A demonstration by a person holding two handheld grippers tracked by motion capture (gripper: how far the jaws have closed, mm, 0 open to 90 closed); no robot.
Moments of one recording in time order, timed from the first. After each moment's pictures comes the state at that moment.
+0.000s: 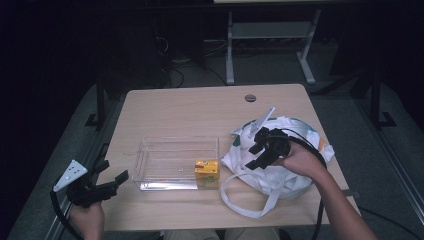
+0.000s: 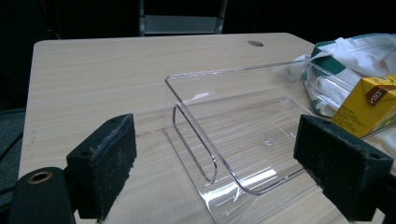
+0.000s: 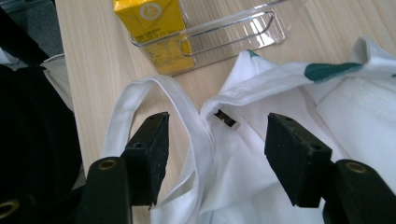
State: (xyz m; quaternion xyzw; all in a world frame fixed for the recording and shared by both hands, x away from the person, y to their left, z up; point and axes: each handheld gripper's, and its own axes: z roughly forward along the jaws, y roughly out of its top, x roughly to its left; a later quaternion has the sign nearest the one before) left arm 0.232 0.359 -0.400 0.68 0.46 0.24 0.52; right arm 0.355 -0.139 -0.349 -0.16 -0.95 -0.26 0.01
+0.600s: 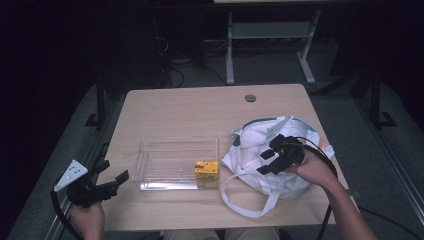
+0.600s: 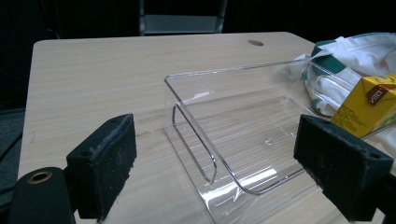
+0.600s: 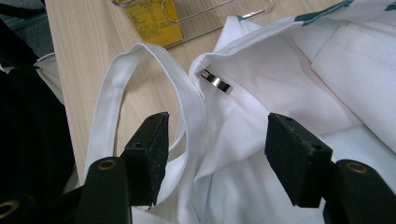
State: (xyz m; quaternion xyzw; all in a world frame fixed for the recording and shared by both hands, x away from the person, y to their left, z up) left arm 0.232 0.358 -0.400 0.68 0.46 0.24 0.52; right arm 0.346 -0.178 -0.372 -0.20 -0.94 -0.29 0.01
